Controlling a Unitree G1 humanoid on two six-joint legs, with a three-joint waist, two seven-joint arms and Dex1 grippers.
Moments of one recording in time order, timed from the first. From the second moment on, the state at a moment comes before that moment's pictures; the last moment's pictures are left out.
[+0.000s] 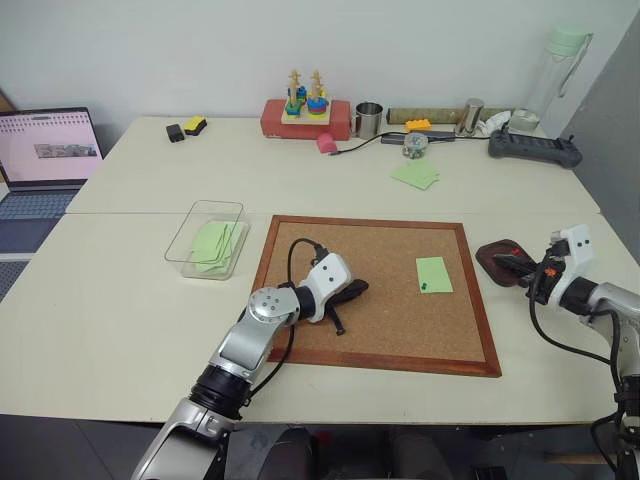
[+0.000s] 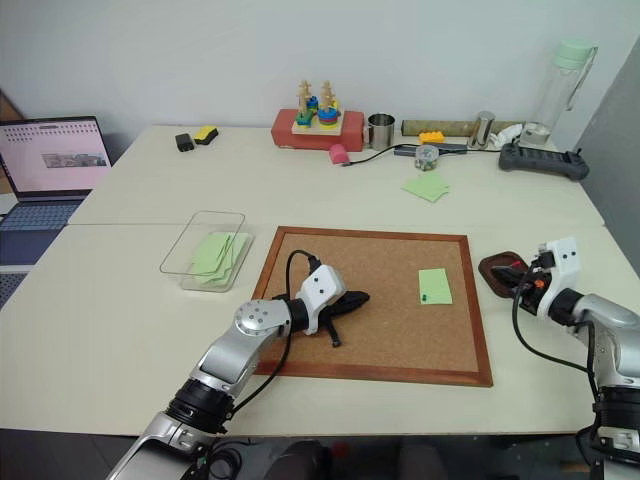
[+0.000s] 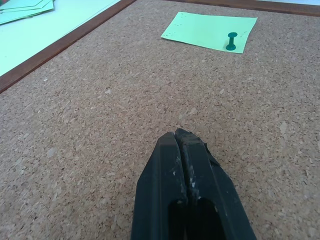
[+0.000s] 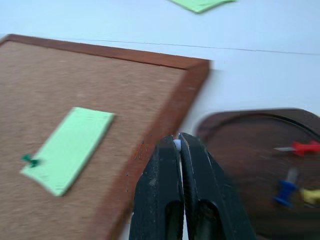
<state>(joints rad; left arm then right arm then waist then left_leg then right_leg) -0.41 0.29 -0.33 0.15 -0.04 0.21 -0.75 -0.31 -0.71 -0.29 0.22 0.45 0.56 0.77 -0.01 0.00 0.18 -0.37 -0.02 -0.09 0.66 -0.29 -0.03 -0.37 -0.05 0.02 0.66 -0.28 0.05</state>
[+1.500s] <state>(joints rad) -0.41 0.29 -0.33 0.15 -0.04 0.20 -0.75 -0.36 -0.70 -0.33 0.28 0.42 0.43 0.76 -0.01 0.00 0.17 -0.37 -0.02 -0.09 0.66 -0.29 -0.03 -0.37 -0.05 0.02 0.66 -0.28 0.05</state>
